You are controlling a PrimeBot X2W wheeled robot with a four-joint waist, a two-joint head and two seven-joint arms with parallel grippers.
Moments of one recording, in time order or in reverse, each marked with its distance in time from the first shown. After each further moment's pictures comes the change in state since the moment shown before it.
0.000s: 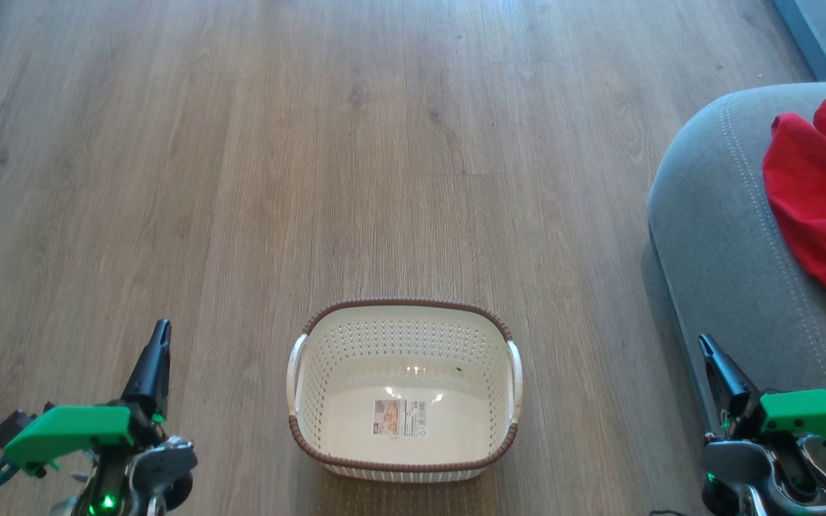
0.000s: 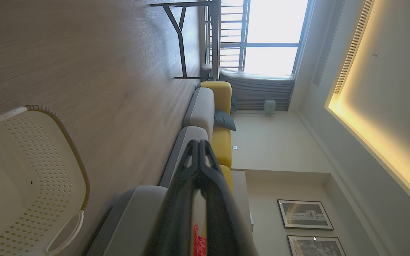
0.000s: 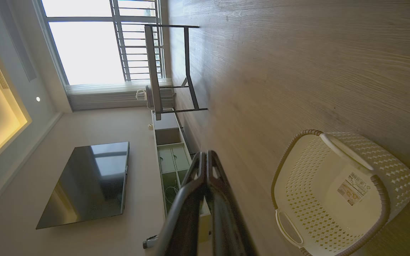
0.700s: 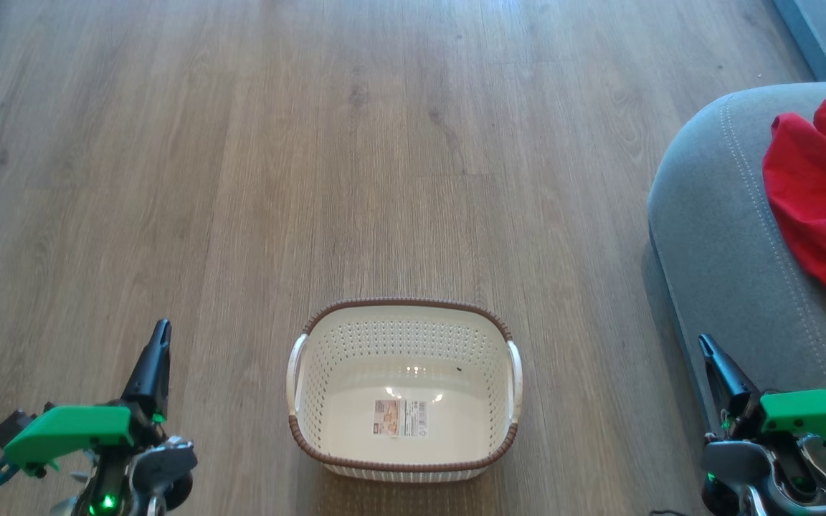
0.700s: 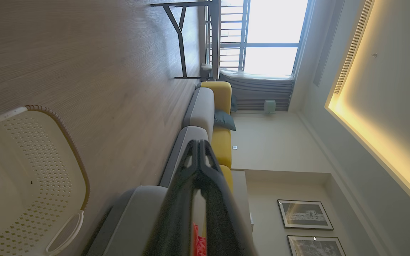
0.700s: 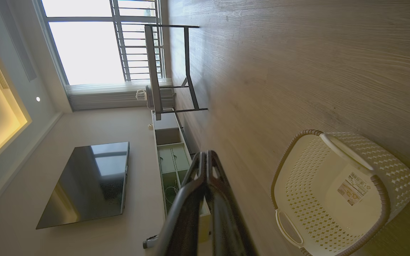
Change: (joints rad) left arm 0.000 0.000 0.000 0.000 0.000 0.000 0.000; right arm 0.000 0.000 0.000 0.000 0.000 0.000 0.000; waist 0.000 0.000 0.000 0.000
